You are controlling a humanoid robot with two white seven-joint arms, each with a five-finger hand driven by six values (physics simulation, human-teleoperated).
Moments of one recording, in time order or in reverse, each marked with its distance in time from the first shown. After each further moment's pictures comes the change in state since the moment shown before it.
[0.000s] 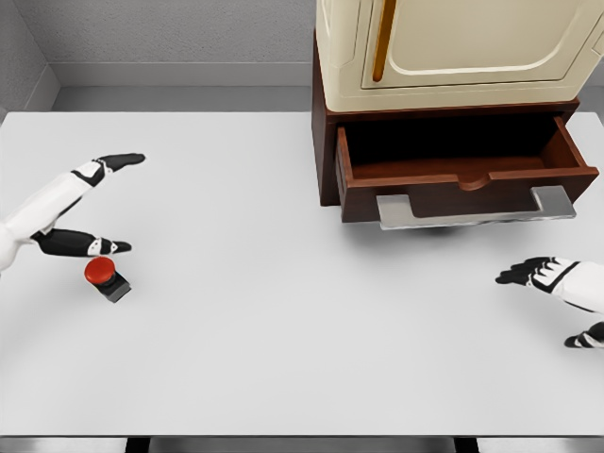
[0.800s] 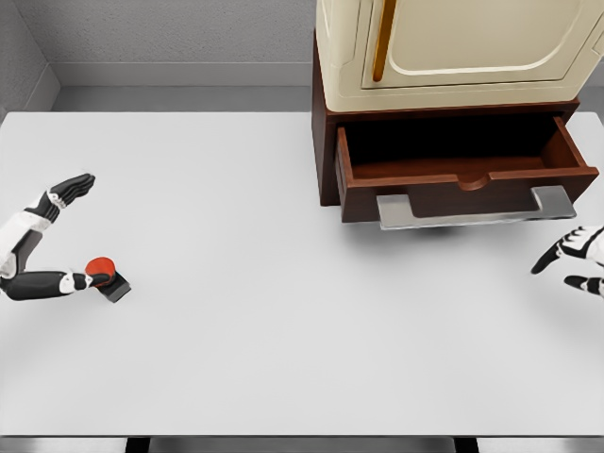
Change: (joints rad) left arm 0.302 0.207 -0.116 -0.151 0.334 0.002 0.361; right arm -0.006 -0.032 -0.097 0.001 -0.149 0.000 0.000
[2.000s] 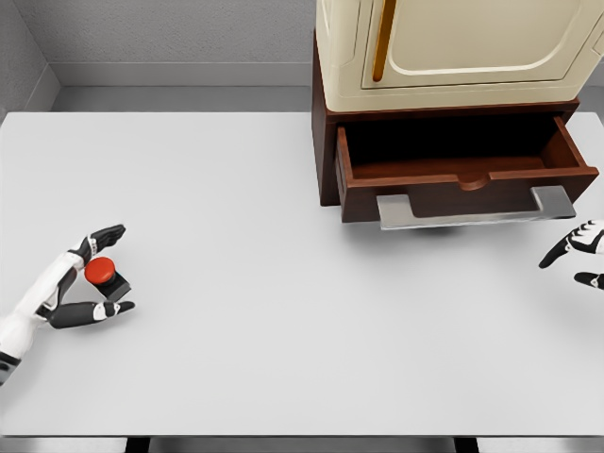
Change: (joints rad) left arm -0.074 -0.132 -0.147 0.250 -0.064 0.000 0.001; right arm 0.015 -0.035 -0.023 0.000 -0.016 0.000 0.000
